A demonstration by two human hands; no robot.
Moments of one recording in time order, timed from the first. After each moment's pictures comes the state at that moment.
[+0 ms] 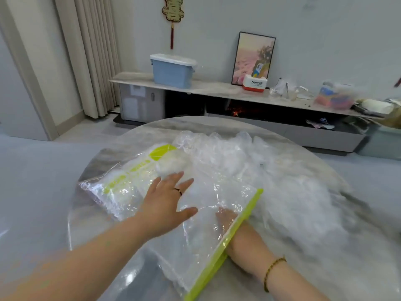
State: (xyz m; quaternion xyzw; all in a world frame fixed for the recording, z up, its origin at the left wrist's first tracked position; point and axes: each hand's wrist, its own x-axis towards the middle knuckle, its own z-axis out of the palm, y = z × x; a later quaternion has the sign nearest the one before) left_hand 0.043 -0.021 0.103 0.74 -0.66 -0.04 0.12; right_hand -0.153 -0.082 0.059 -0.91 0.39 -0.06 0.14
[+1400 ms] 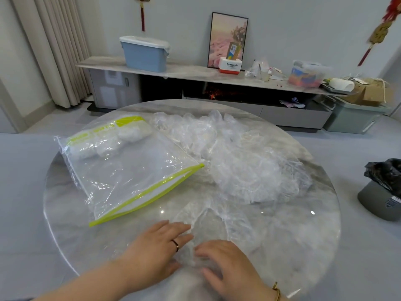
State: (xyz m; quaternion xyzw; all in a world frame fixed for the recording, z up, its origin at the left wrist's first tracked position) left_hand -0.024 0.054 0.036 0.50 -0.85 0.07 0.13; right_hand -0.225 0.009 0.027 -0.94 0.21 -0.27 0.08
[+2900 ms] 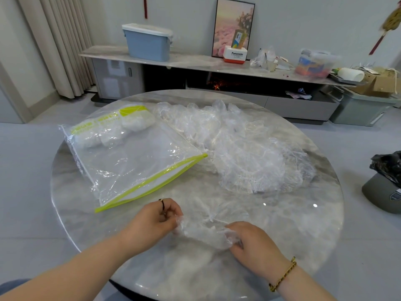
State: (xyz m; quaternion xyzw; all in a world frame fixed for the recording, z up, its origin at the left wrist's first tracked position) left_hand -0.026 0.054 0.060 0.62 -0.56 -0.37 0.40; right_hand -0.251 -0.009 0.048 -0.90 0.39 -0.05 0.21
